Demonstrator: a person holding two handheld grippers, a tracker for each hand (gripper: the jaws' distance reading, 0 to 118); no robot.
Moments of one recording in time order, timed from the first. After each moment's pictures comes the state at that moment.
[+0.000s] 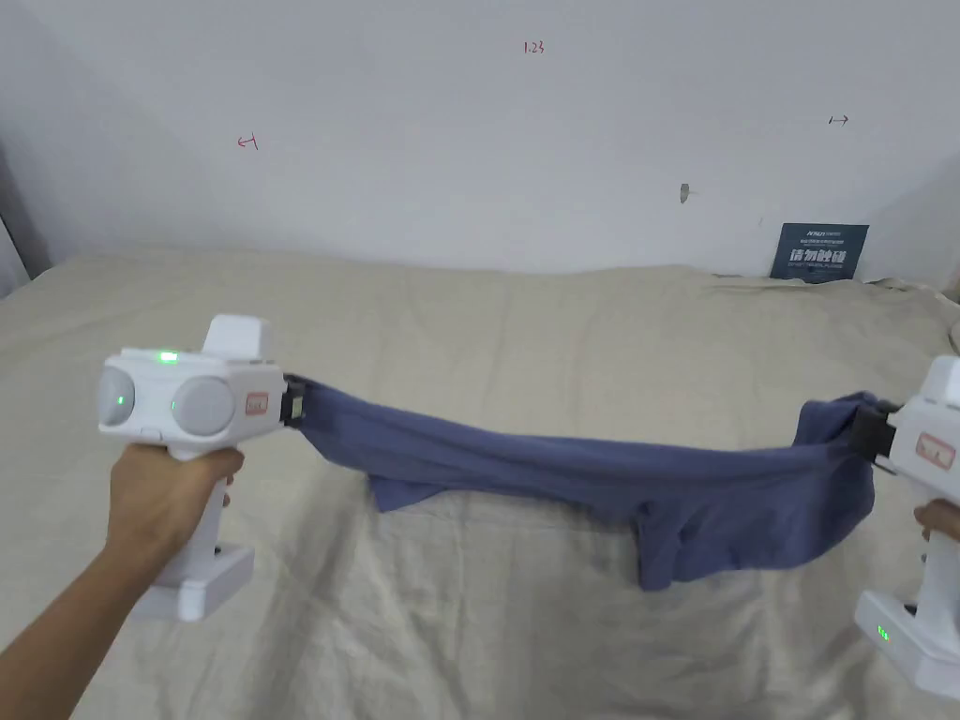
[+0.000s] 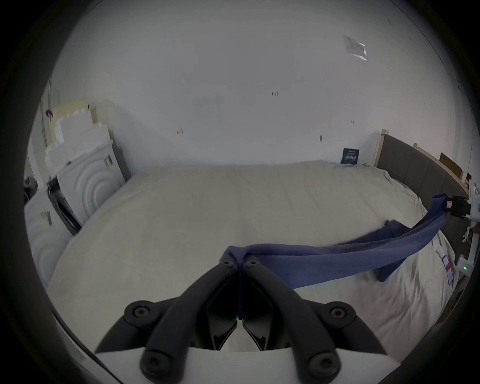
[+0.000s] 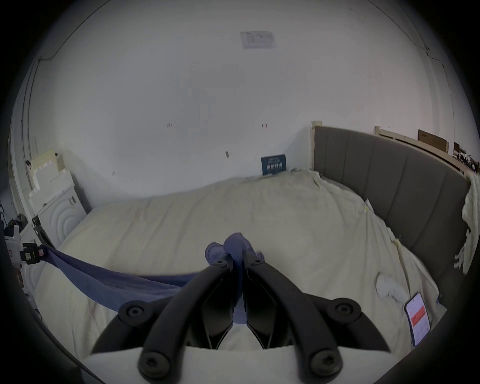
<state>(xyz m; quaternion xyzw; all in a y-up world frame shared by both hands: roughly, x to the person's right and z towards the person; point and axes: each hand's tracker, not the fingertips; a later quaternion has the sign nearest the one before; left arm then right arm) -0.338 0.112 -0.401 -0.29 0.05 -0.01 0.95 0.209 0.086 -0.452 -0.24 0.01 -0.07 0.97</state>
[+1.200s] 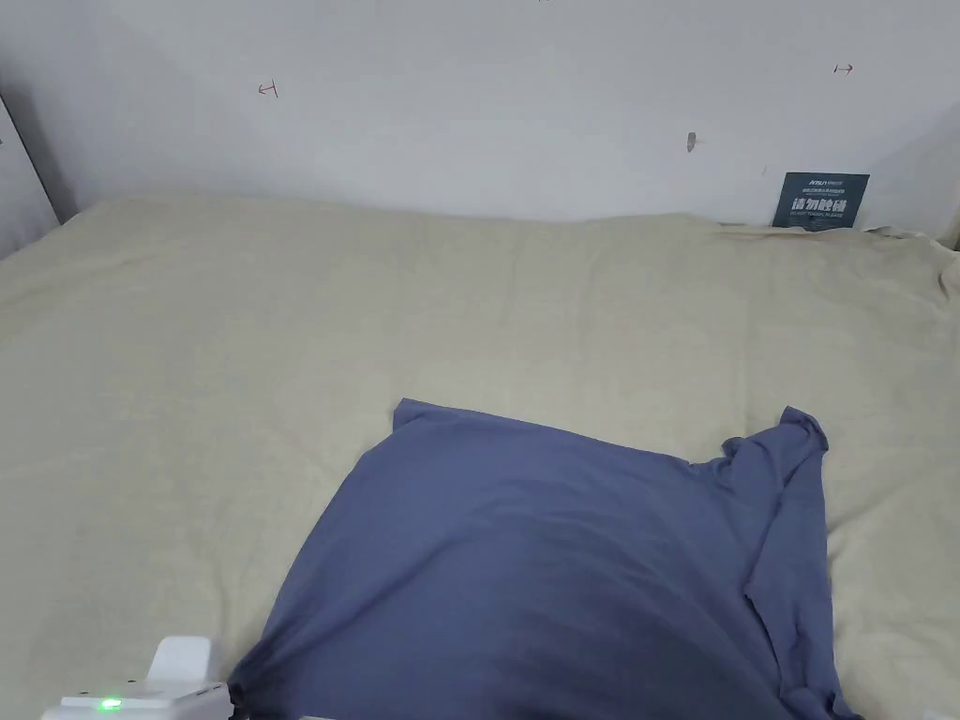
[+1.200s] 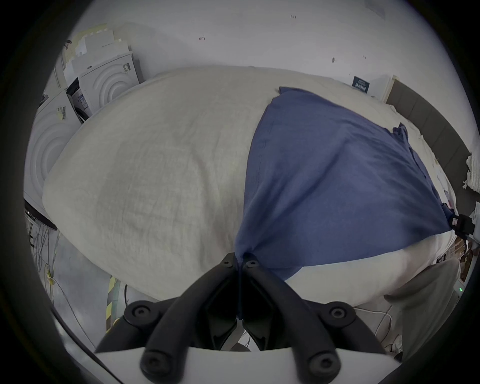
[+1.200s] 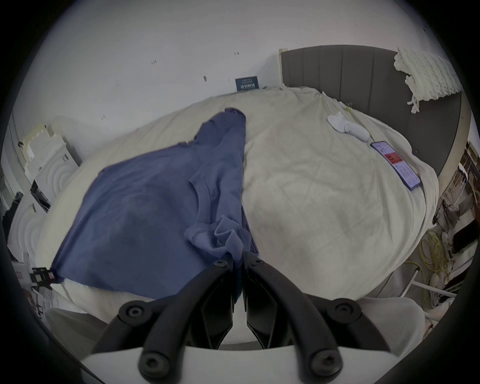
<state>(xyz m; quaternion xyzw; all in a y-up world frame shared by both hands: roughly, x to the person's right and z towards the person) -0.339 -0.076 -0.151 -0.48 0.09 0.04 0.87 0.206 -0.076 -0.175 -0.41 -0.03 -0.07 0.91</state>
